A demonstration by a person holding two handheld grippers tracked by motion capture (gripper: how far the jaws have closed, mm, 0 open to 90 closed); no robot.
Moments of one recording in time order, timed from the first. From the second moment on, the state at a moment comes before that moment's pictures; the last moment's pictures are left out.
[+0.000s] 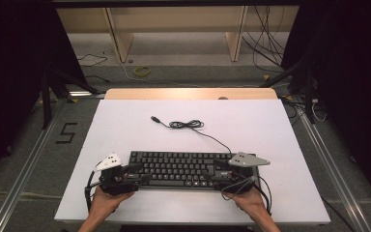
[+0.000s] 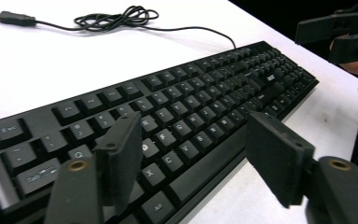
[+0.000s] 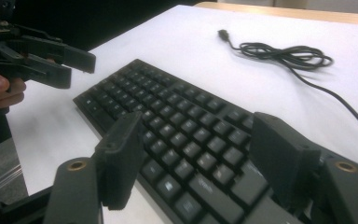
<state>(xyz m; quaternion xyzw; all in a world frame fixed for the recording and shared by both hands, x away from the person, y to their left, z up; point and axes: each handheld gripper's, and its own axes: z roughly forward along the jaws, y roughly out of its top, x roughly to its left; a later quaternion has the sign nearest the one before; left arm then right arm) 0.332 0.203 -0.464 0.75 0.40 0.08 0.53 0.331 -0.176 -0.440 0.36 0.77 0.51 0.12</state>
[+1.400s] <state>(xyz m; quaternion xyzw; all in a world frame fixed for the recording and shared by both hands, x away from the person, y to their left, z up) 0.344 0.214 -0.472 0.78 0.46 0.09 0.41 0.394 -0.055 -0.462 0.33 0.84 0.43 0.06</state>
